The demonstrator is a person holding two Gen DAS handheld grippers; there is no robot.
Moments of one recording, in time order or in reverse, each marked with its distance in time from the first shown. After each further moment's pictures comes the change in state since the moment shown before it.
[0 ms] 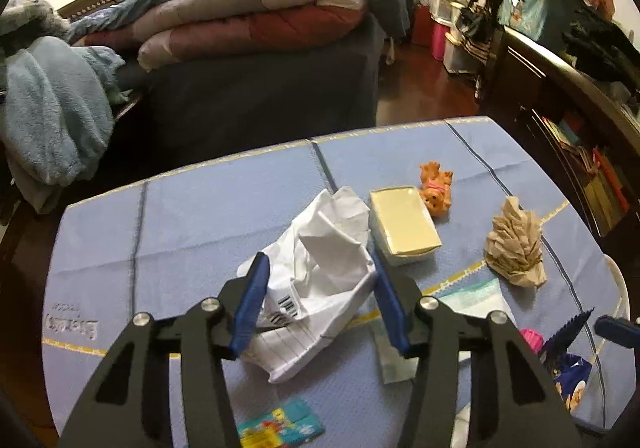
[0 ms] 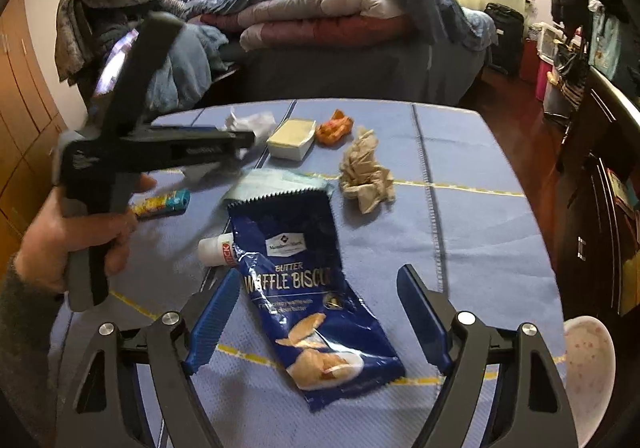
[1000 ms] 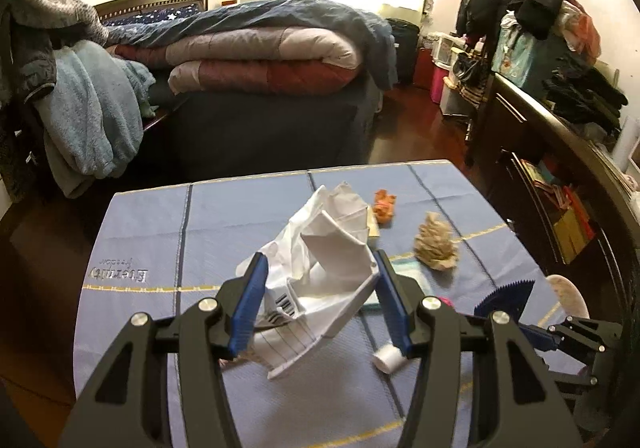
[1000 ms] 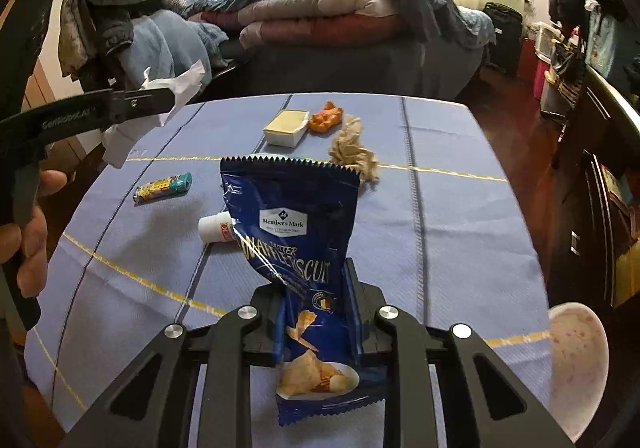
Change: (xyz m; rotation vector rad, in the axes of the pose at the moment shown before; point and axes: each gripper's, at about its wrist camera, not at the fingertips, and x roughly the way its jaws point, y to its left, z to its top) left arm -0.120 -0.010 -0.028 -0.073 -0.126 -0.036; right arm -0.032 -0.011 -0.016 0.005 0.001 -0.008
